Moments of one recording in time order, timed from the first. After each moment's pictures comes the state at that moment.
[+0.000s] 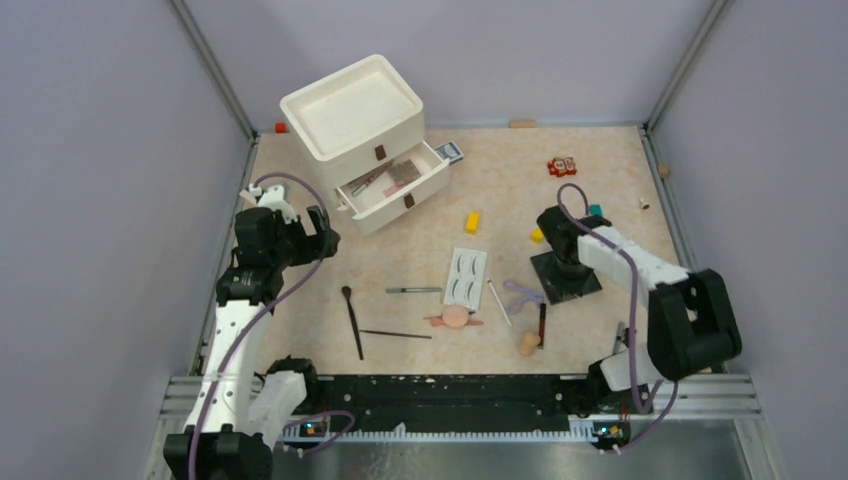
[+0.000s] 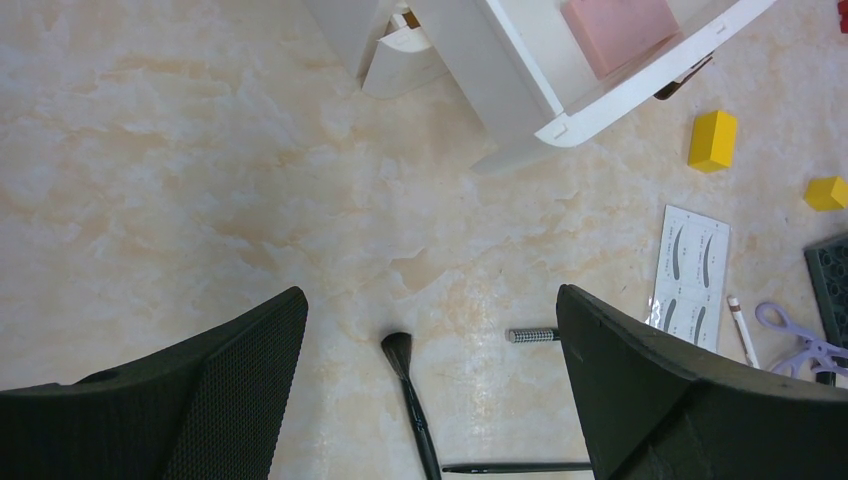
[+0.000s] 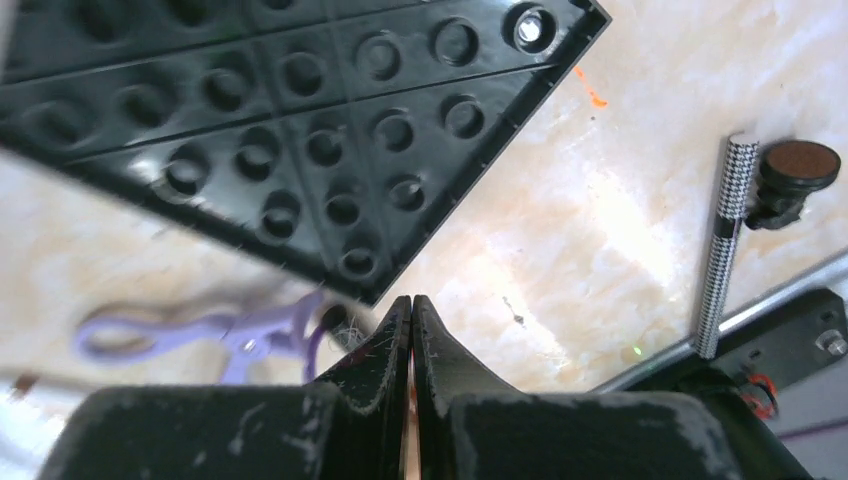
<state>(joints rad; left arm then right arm) 0.04 0.85 0.79 -0.49 0.21 -0.26 0.36 1.52 0.91 -1.00 0.33 0.99</state>
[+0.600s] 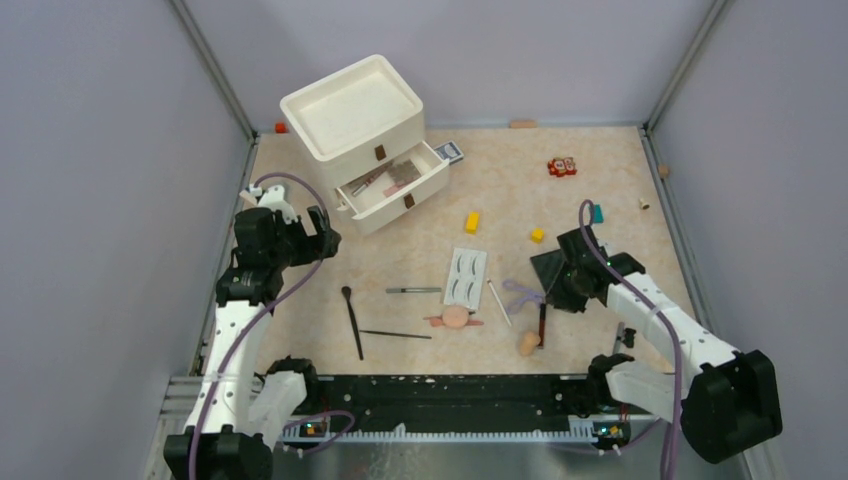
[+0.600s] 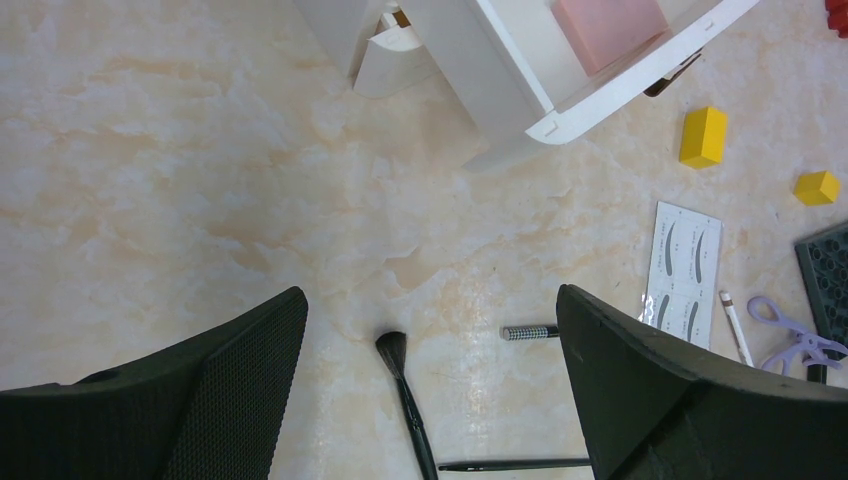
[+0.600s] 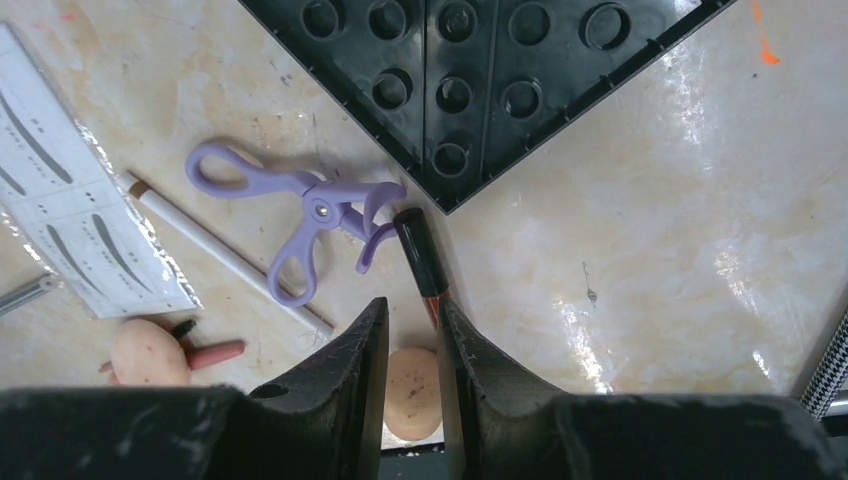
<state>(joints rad) 0.04 0.85 0.79 -0.49 0.22 -0.26 0.36 1.04 0.67 -0.81 0.11 0.86</state>
